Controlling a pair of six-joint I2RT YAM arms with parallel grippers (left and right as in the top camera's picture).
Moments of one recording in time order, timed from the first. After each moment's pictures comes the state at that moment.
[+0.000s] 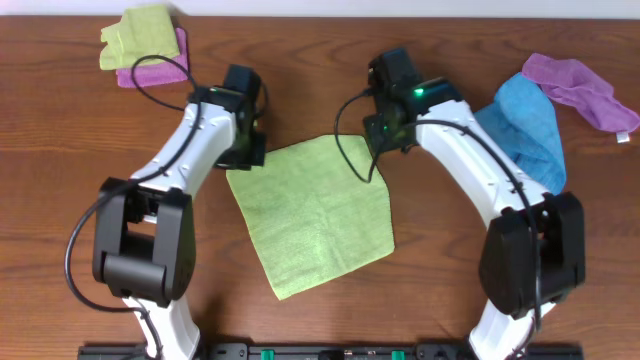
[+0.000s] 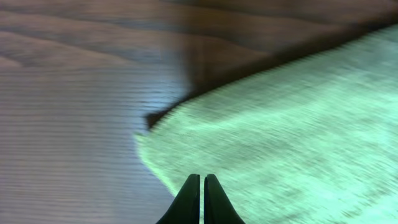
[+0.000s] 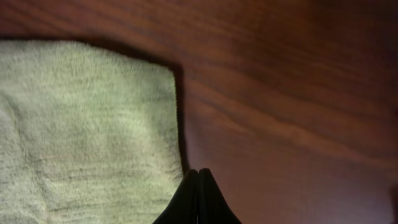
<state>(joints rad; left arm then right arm) -0.26 1.94 1.43 -0.97 -0.03 -0.20 0.37 1.92 1.56 -0.89 0.04 0.10</state>
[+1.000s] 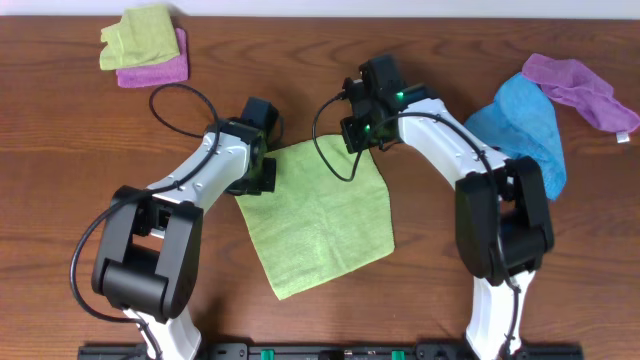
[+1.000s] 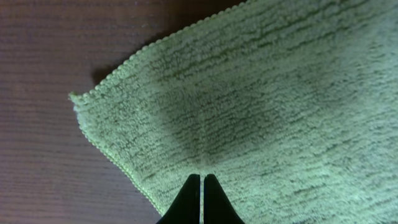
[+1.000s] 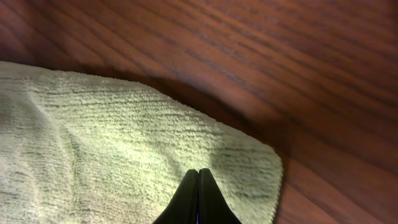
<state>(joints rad) -0.32 1.88 1.20 -0.81 -0.07 -0.28 0.38 2.12 1.56 -0.67 -0.26 0.04</state>
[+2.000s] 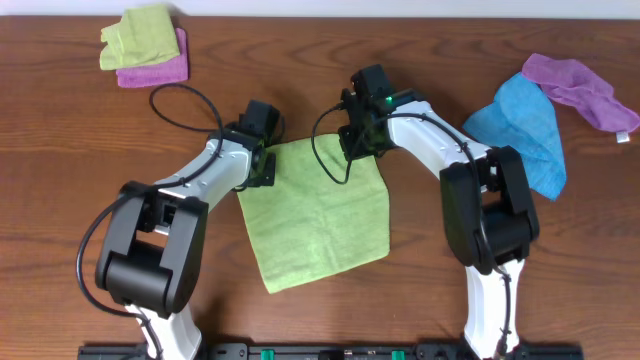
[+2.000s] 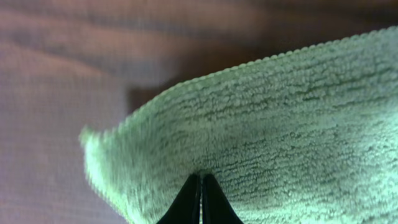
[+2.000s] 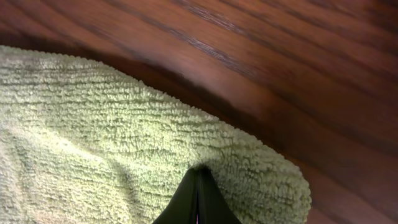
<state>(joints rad) -0.32 1.92 1.14 -0.57 -0.17 -0.28 0.39 2.19 1.57 -0.69 -0.19 0.10</state>
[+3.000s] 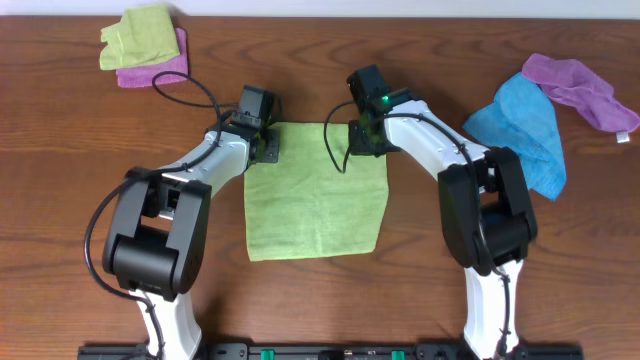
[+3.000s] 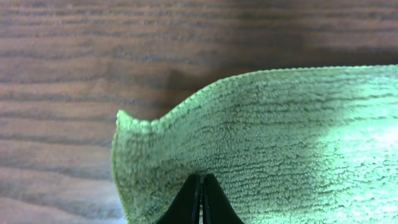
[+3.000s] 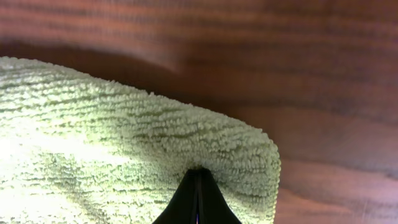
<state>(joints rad) -0.29 1.99 1.19 -0.32 -0.11 -0.19 0.40 2.19 1.59 -0.73 0.08 0.39</state>
